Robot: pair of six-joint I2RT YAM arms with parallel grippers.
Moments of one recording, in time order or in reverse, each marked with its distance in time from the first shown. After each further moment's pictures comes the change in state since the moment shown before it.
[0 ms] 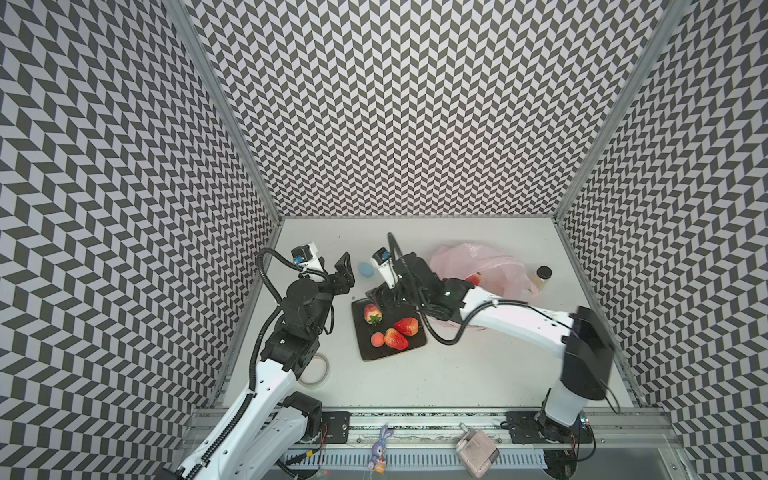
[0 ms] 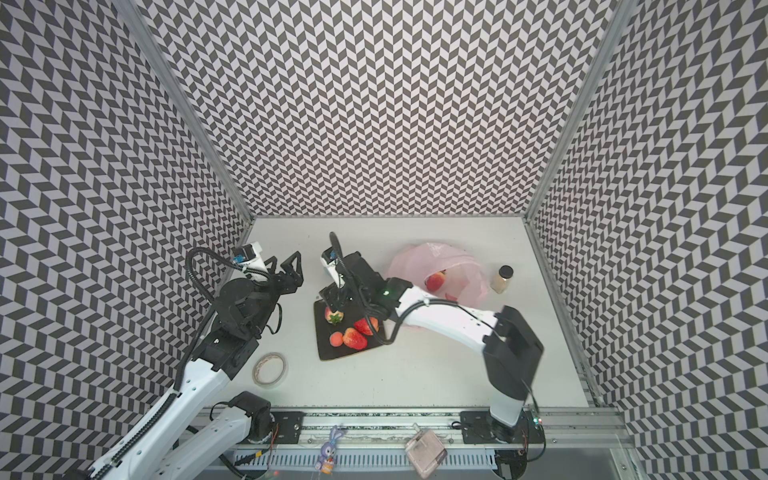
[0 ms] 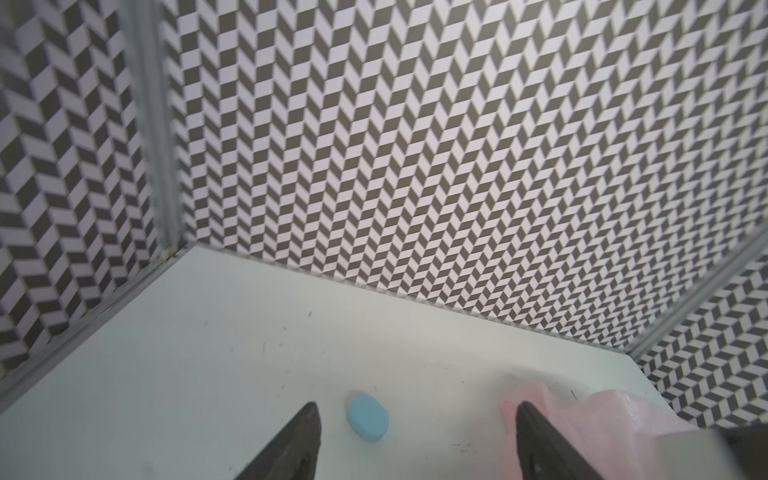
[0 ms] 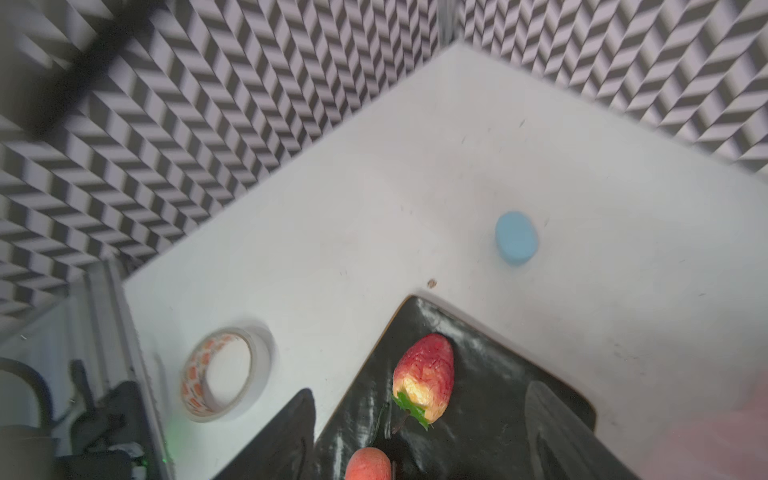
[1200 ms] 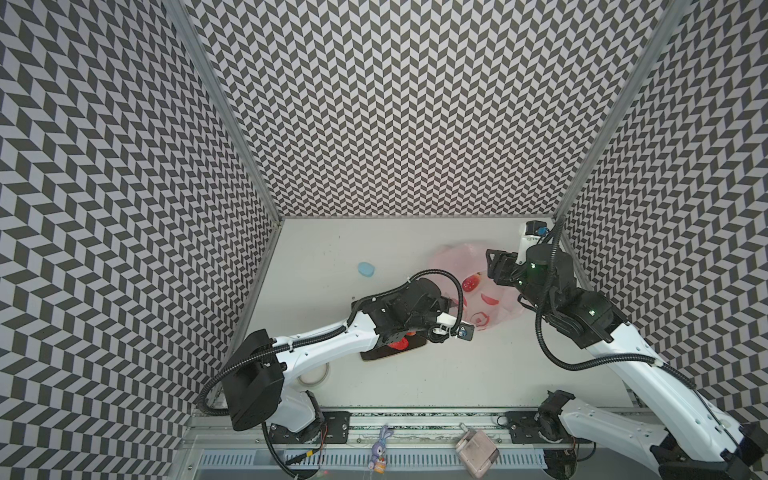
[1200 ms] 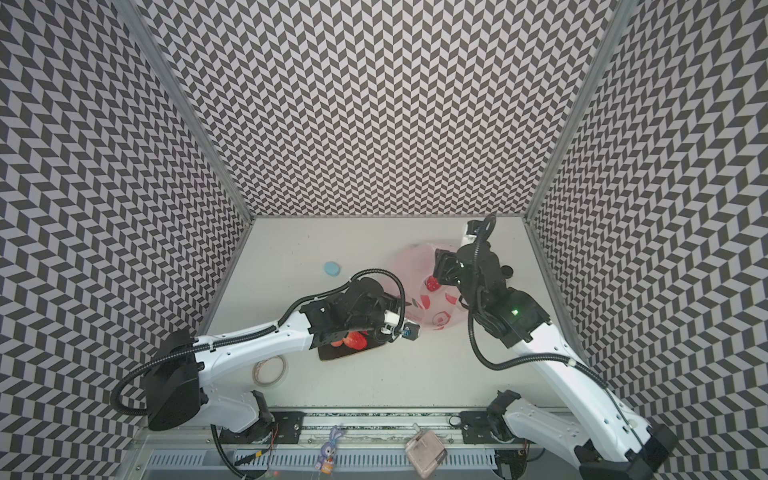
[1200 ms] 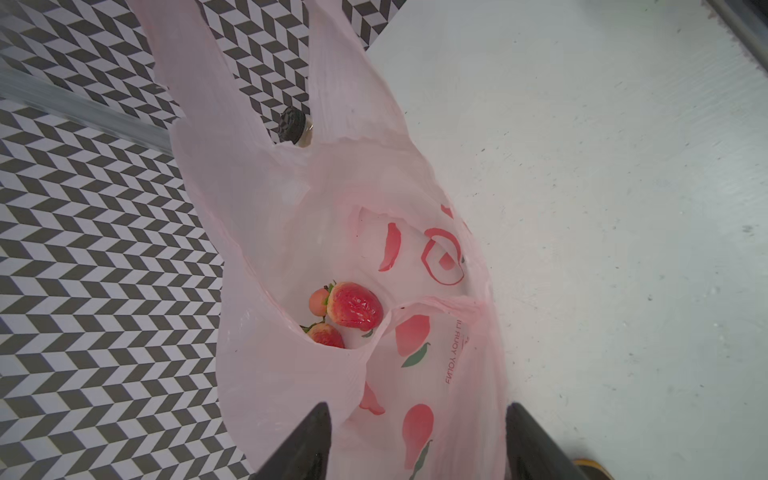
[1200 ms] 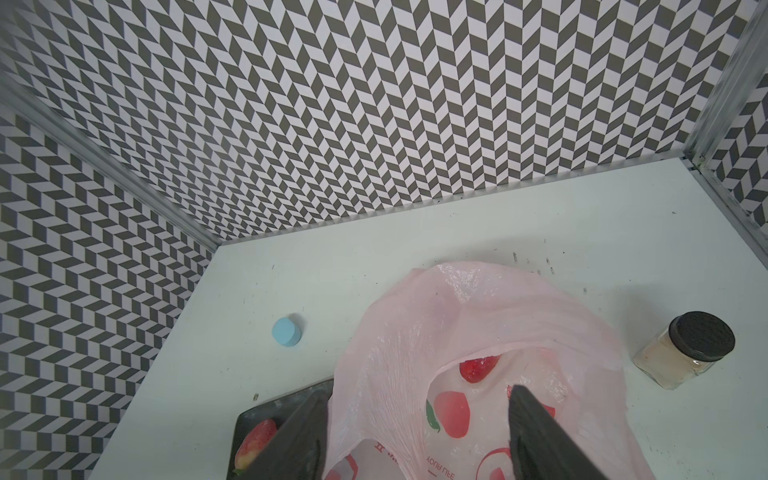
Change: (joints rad) left arm -0.629 0.674 0.376 -0.303 0.301 1.360; right arm -0.374 -0.632 -0.238 -0.316 0.301 0.333
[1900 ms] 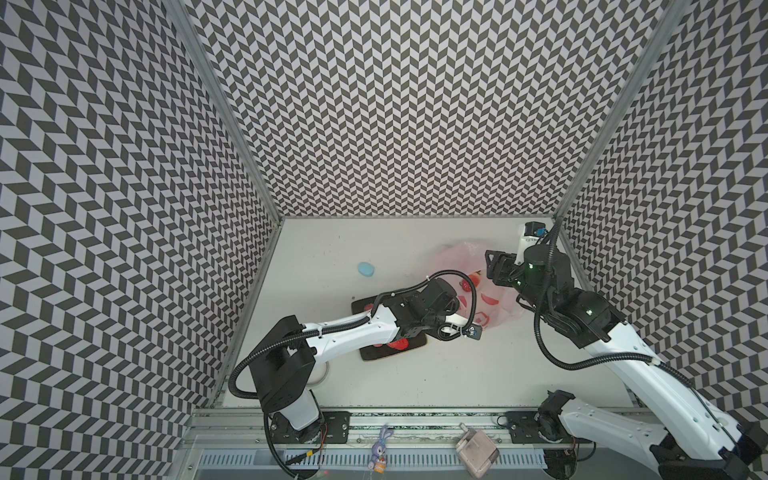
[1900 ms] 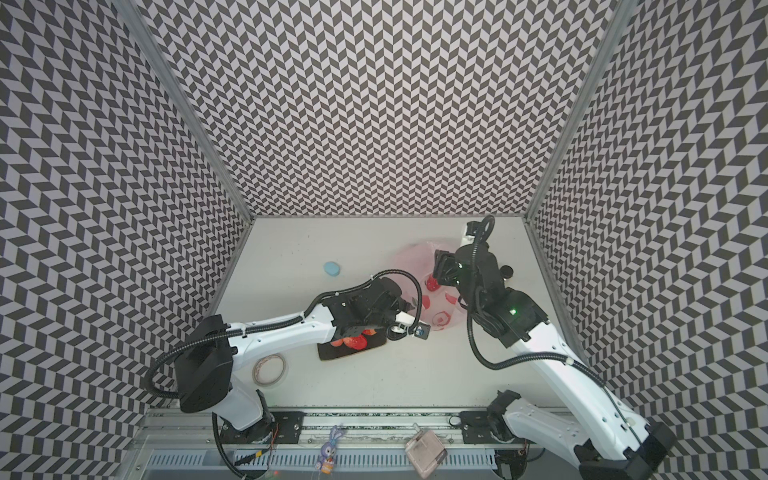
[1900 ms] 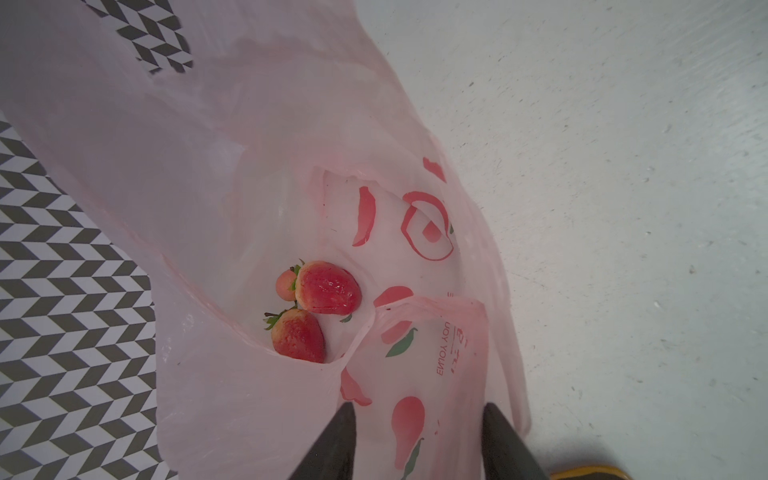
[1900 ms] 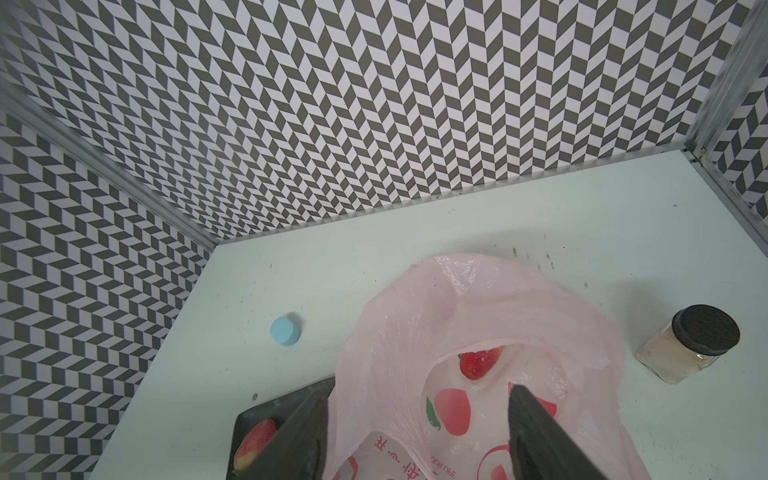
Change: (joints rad) left arm -0.017 0.154 0.102 -0.075 -0.083 0.032; right arm -0.001 0.002 -0.010 0.004 0.001 0.013
